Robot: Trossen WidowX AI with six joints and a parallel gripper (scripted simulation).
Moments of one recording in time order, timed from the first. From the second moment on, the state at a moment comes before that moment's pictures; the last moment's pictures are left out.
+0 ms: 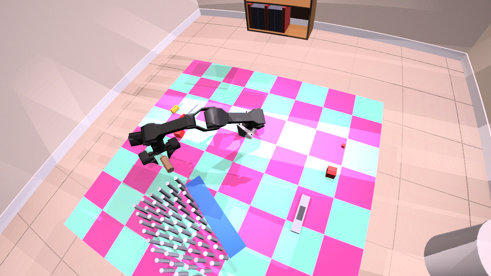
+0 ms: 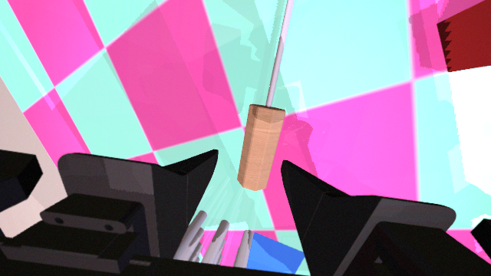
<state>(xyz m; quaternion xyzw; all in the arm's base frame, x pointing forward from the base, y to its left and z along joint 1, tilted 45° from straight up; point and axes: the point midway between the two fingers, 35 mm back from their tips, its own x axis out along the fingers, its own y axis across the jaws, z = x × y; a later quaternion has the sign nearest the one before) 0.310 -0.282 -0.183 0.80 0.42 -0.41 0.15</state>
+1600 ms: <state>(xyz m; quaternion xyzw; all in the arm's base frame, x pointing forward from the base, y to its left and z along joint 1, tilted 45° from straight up) 0.307 -0.281 -0.181 0.80 0.42 -0.41 0.14</state>
